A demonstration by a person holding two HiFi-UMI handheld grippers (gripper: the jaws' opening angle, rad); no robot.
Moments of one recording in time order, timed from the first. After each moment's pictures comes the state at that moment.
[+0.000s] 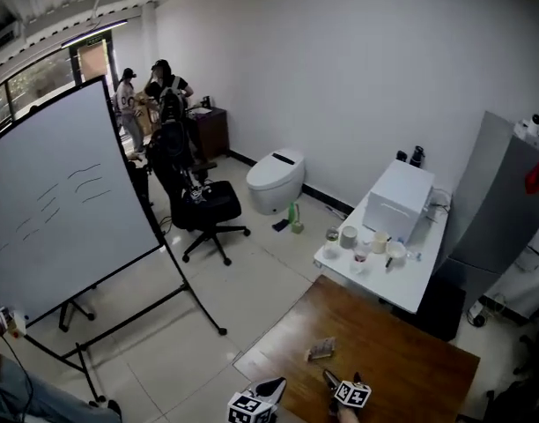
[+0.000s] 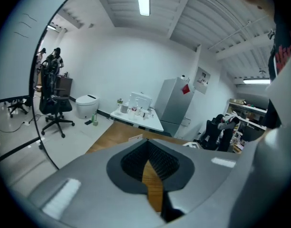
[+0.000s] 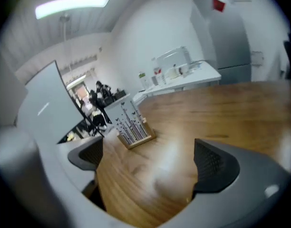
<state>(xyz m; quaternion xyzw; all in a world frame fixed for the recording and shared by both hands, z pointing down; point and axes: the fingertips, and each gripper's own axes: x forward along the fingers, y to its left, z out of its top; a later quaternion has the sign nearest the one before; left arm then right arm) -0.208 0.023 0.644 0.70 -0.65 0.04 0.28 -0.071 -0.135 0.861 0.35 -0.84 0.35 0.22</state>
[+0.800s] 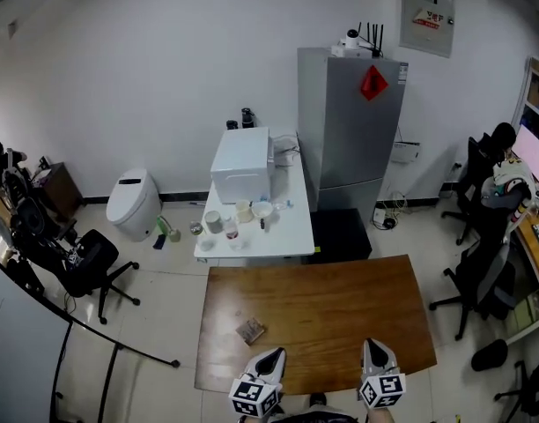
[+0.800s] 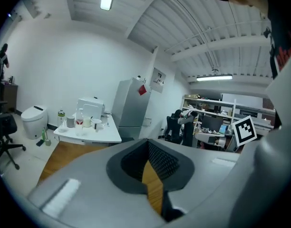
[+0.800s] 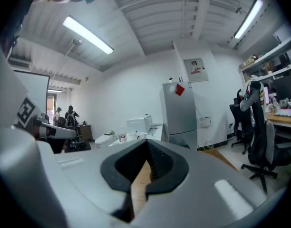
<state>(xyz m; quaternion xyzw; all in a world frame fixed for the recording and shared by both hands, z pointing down) -0.052 -0.075 0.581 0.87 -0.45 0.05 0.19 0.174 -0.069 0.584 0.62 -0.78 0.12 0.04</state>
